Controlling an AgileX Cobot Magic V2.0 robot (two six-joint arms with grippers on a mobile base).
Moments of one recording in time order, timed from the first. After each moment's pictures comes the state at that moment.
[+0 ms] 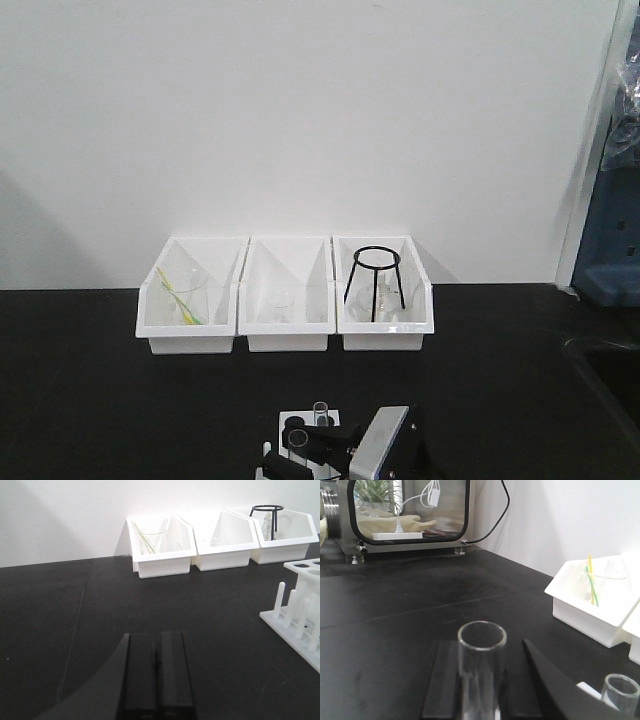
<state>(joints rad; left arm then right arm) -0.11 -0.02 0.03 0.18 0.20 -0.15 0.48 1.90 -0.72 -0.64 -1.15 0.21</state>
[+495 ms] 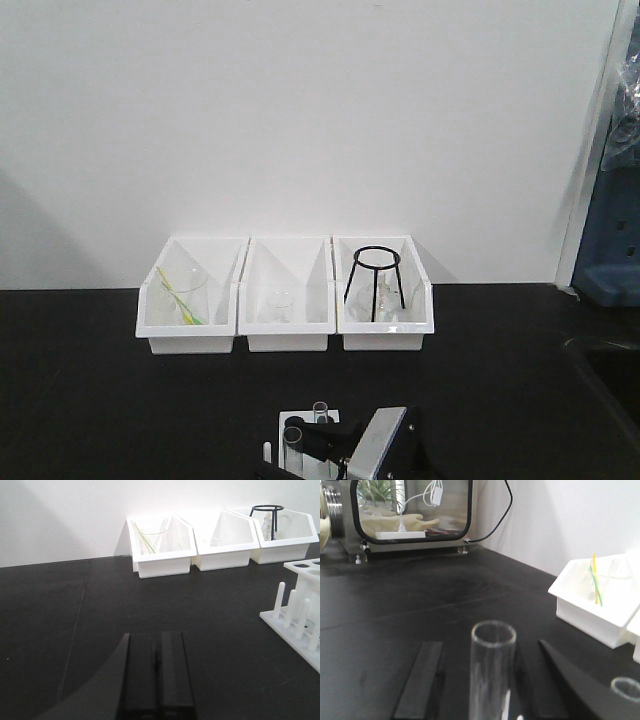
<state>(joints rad) -0.11 -0.02 0.03 0.18 0.20 -0.15 0.48 1.88 -0.72 -0.64 -1.14 0.22</state>
